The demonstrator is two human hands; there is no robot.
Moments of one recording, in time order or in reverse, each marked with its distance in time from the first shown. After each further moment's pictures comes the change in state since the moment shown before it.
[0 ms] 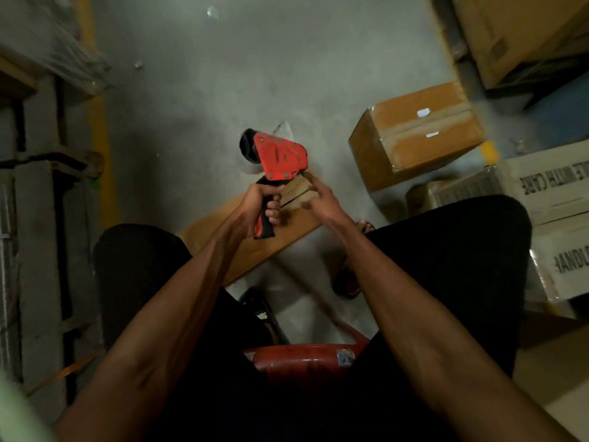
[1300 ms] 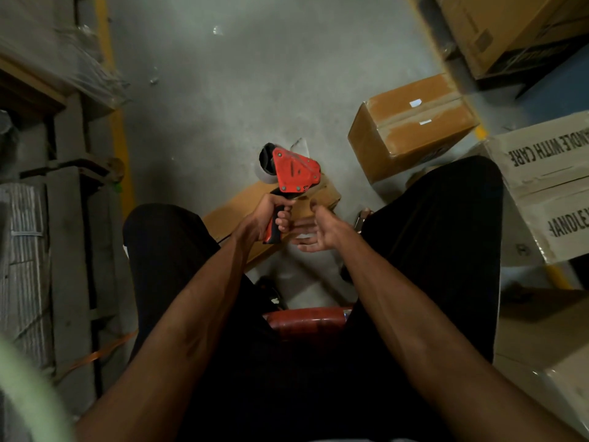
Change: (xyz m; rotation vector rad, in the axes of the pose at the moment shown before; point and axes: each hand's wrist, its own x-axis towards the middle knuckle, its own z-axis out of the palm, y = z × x) left_hand -0.036 -0.049 0.000 0.059 -0.080 -0.113; right_hand -0.083 0.019 0.020 0.539 -0.324 0.709
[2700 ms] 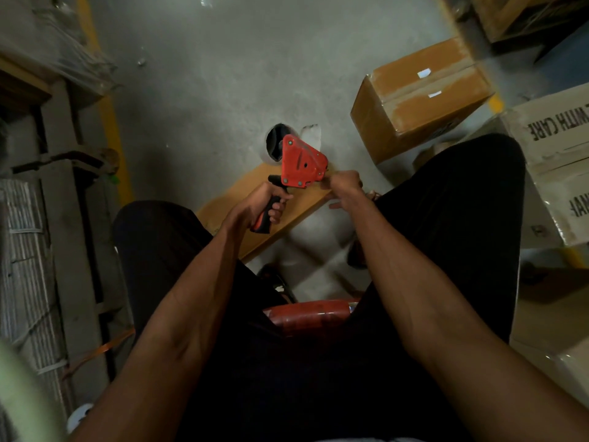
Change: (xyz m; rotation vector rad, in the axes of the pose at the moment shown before) left_hand -0.001 0.011 -0.010 0.309 0.088 -0.033; right_hand 0.038 -0.048 -0.038 -0.173 0.557 -0.382
